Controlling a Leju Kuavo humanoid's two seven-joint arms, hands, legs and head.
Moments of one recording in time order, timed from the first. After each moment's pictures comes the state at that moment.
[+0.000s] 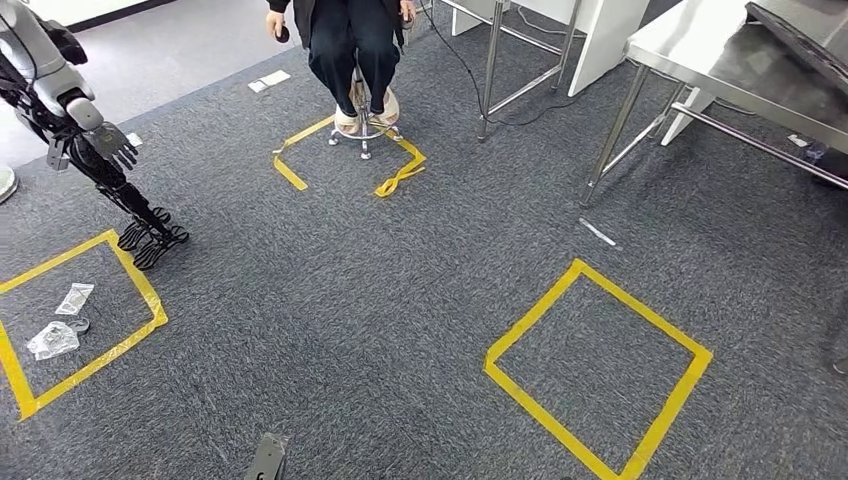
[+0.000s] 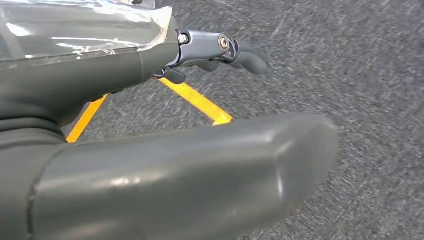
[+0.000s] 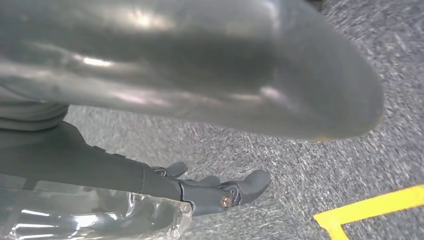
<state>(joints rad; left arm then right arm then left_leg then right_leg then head) -0.14 -0.06 -0.26 -0.31 0.04 0.48 -0.22 -0.08 -0.01 -0.02 -0.22 0.40 -0.34 0.07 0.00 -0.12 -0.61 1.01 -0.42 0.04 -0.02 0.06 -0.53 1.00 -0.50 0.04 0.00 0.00</state>
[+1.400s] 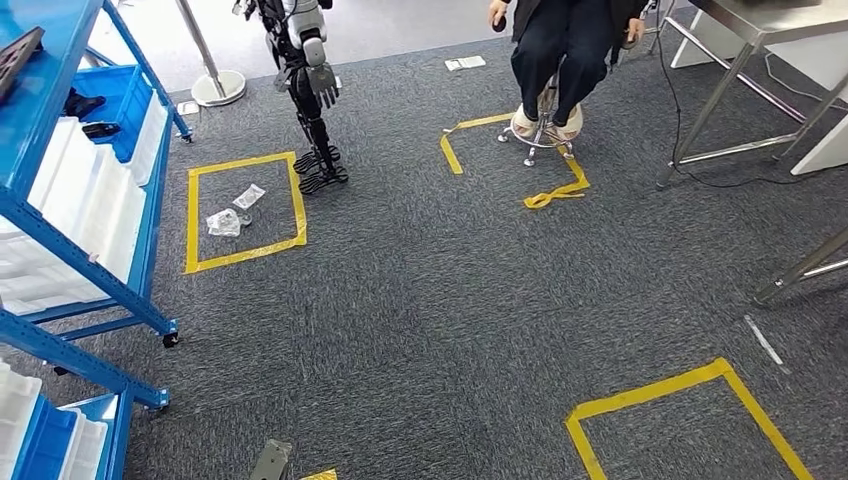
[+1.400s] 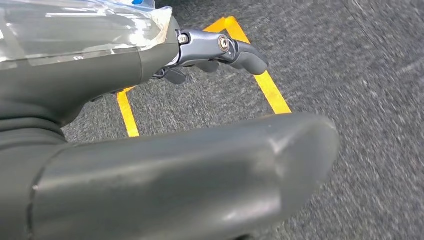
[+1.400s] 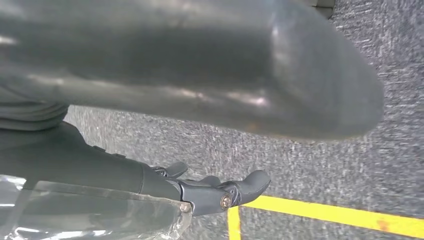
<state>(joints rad) -0.14 -0.05 -0.28 -0.30 0.02 0.48 -0.16 -0.07 0.00 -0.02 -0.21 0.38 -0.32 0.06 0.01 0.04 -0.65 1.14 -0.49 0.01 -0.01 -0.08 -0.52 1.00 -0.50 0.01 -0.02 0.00</state>
